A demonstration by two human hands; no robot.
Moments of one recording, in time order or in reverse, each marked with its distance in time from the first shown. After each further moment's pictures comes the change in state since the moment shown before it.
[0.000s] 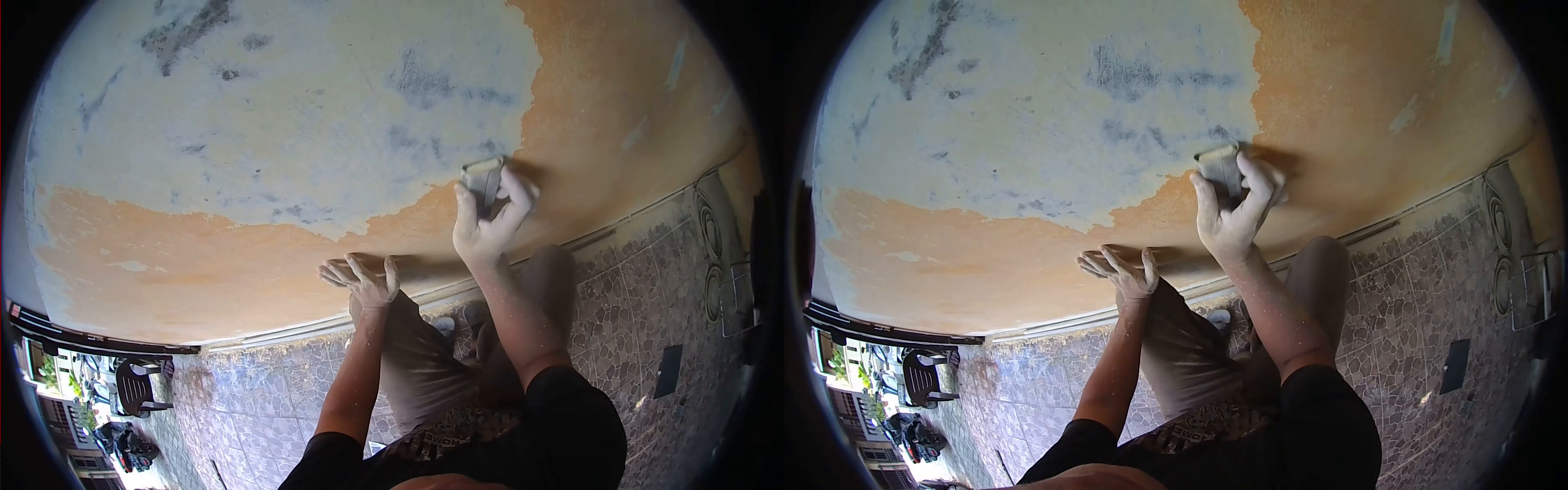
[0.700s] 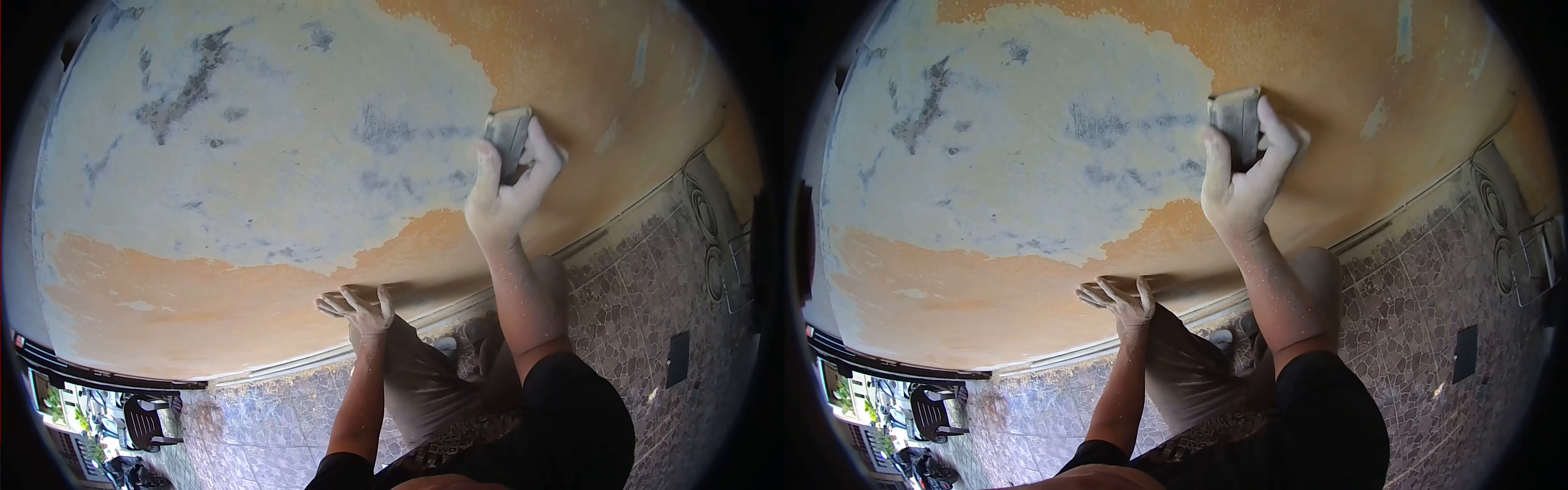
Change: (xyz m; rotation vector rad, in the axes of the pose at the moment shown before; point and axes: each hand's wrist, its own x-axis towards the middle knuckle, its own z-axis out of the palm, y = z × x) left_hand -0.007 -0.007 -0.002 0.007 -0.028 0.000; right_hand 0.100 -0.004 -0.004 -0.114 0.097 -0.116
